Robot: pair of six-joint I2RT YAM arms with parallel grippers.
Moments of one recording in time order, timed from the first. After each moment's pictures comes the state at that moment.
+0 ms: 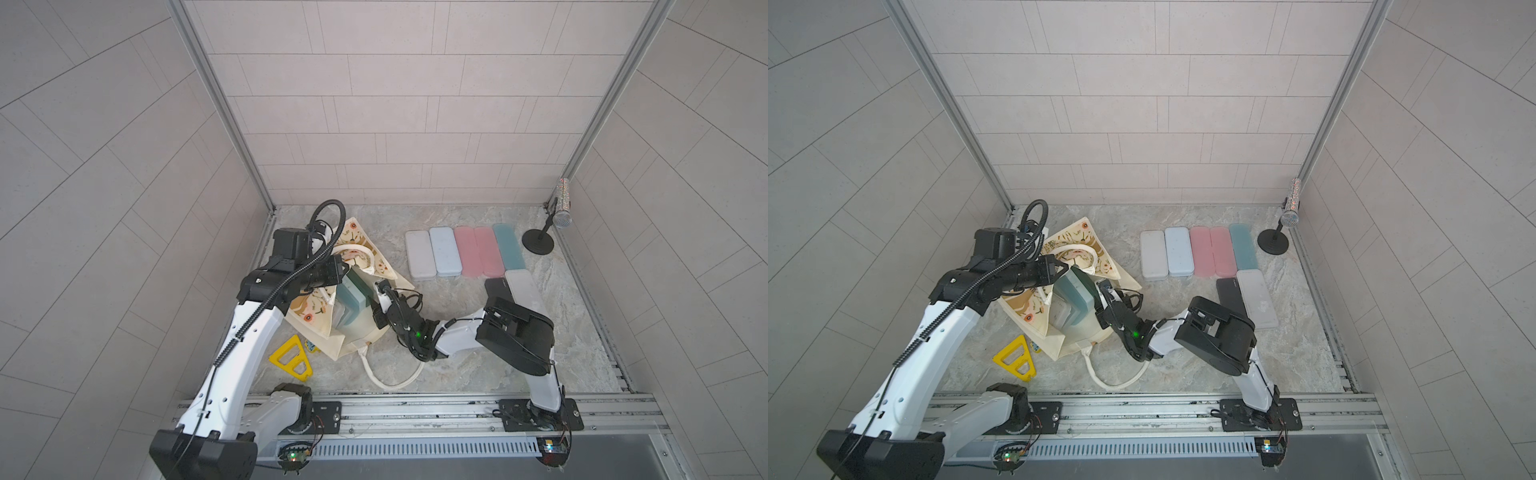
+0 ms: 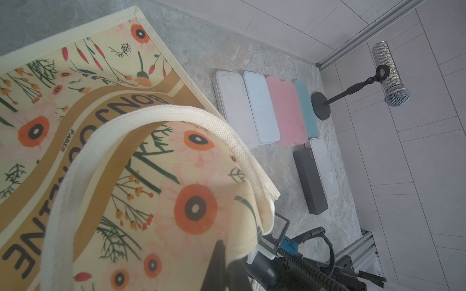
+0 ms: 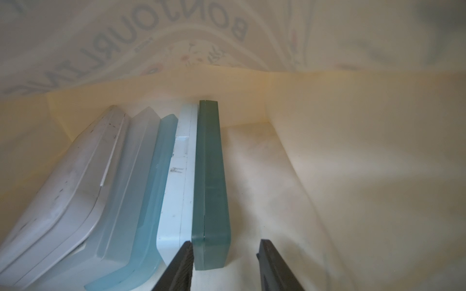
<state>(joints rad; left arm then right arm) -0.15 1.07 1.16 -0.85 0.42 -0.34 1.04 2.01 0.95 0.78 0.47 0.19</state>
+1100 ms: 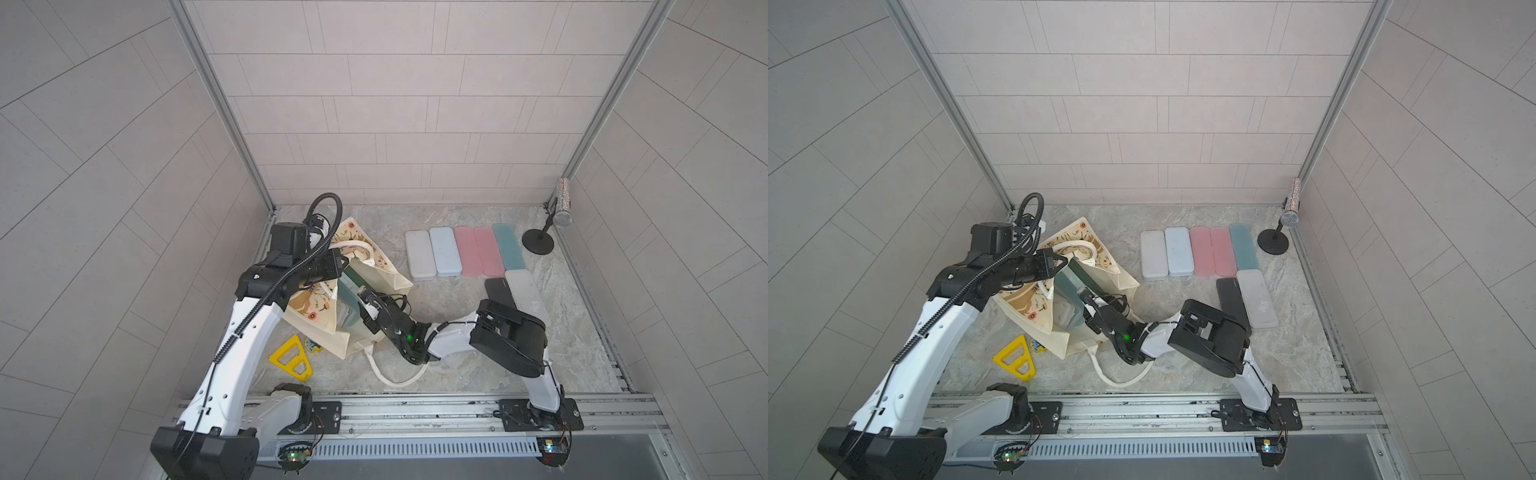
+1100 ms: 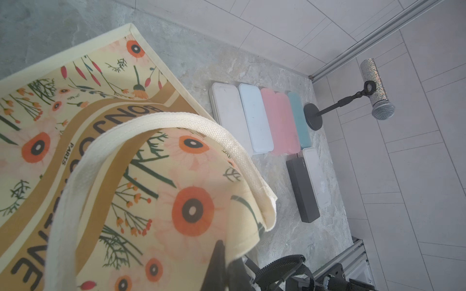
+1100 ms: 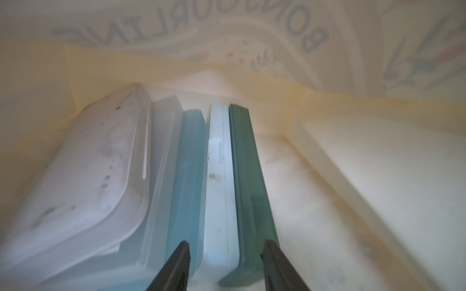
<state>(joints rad) -0.15 1.09 1.21 -0.83 0.44 -0.37 1.10 2.04 1.03 0.73 0.48 -0.07</state>
